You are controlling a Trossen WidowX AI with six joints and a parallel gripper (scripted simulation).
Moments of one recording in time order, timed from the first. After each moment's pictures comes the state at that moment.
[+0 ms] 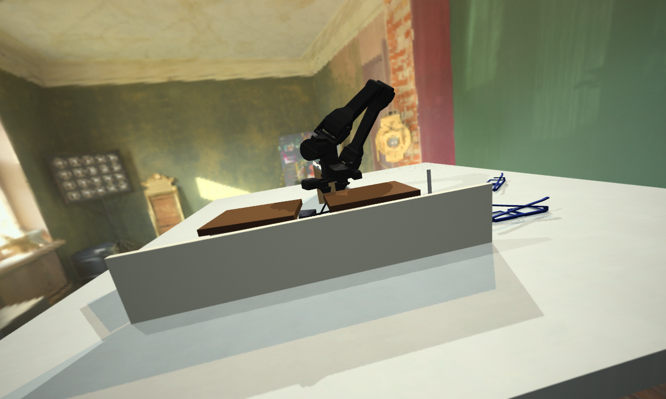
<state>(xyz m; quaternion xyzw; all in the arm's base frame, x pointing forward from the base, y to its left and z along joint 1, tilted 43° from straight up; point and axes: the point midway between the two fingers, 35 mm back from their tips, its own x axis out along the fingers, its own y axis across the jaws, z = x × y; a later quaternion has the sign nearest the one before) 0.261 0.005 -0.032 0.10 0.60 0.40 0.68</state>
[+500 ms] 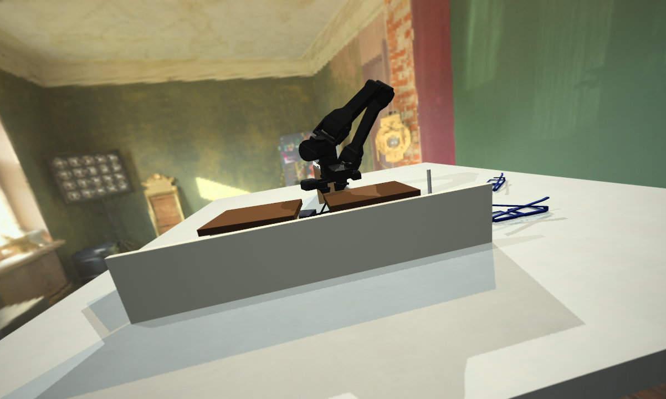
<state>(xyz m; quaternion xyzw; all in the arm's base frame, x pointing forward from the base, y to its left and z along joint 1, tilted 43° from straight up) 0.261 0.004 -0.034 0.10 0.60 0.40 0.68</state>
